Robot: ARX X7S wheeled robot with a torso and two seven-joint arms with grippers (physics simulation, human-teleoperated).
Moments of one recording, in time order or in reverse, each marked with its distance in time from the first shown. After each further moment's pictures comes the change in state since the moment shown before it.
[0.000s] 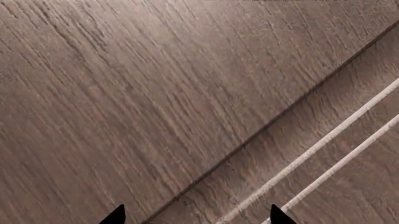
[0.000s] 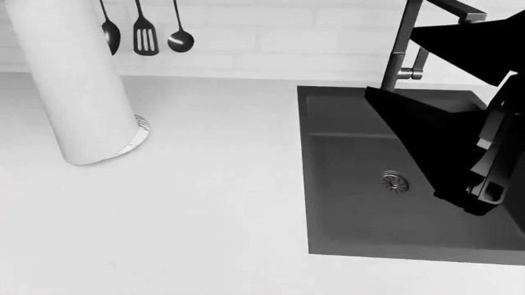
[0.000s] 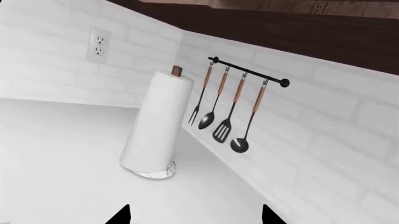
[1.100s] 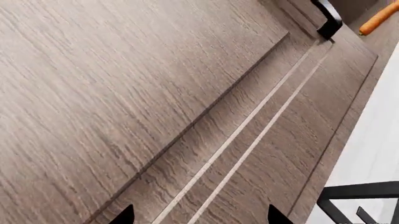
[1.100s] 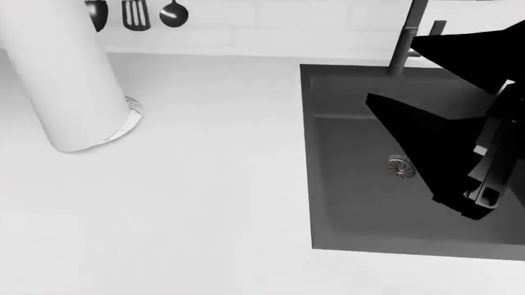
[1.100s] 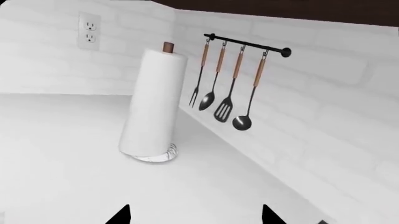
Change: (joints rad) left arm 0.000 0.063 0.370 -0.235 -0.244 0.478 0.000; right arm -0.062 0.014 0.020 -0.010 -0.008 -0.029 -0.003
